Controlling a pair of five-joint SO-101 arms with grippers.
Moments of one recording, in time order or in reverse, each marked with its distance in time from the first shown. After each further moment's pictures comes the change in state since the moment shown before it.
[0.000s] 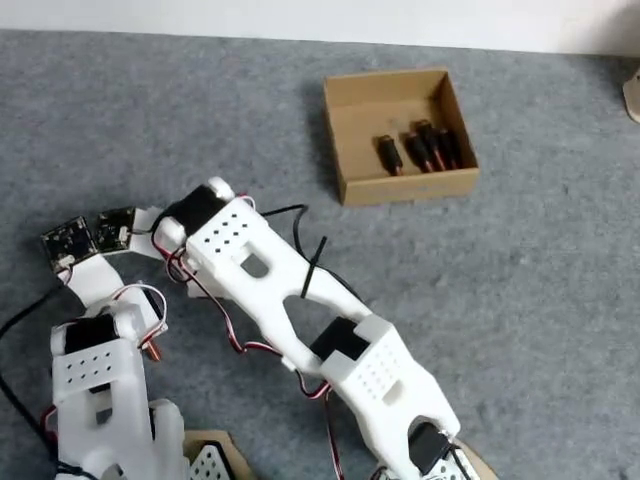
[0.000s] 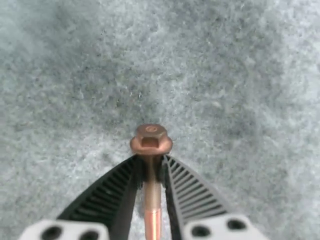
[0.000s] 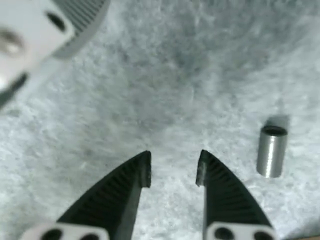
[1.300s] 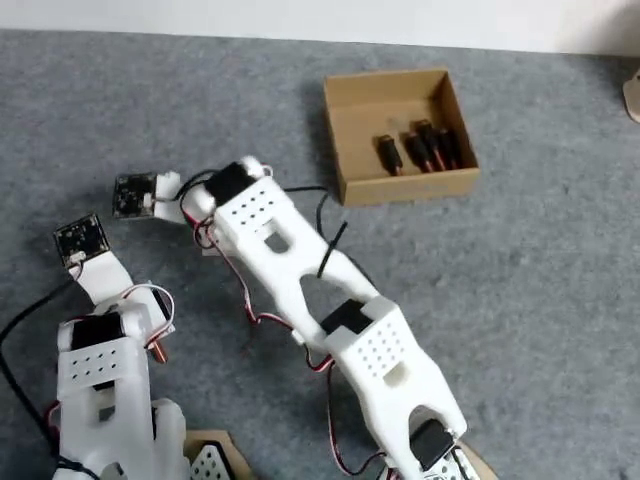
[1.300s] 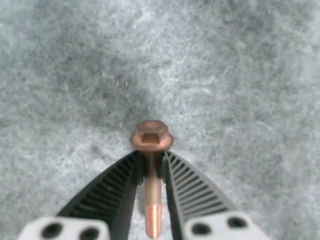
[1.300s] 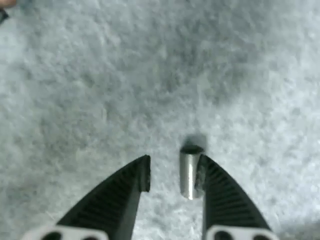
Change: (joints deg) left arm 1.5 0.3 0.1 0.0 0.0; right arm 7.5 6.3 -4.4 -12.5 7.6
